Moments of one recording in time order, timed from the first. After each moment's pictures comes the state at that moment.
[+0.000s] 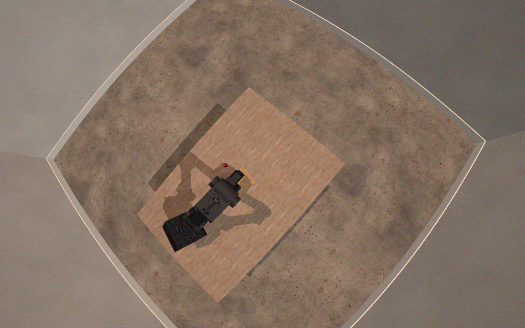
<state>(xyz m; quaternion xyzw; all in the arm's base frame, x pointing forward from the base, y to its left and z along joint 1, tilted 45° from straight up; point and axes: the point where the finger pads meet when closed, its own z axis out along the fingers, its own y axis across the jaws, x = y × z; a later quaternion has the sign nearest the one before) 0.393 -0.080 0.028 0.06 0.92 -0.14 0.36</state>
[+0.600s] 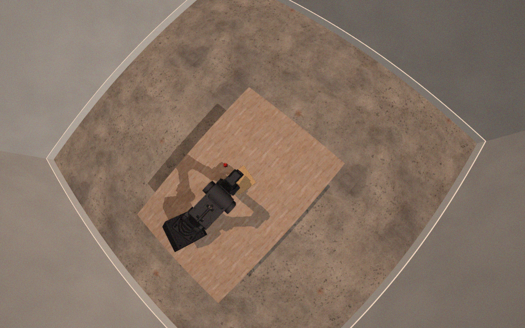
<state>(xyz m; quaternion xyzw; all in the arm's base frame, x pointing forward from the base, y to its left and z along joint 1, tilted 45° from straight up) 0.381 -0.074 0.038 0.06 0.92 -0.14 0.35</state>
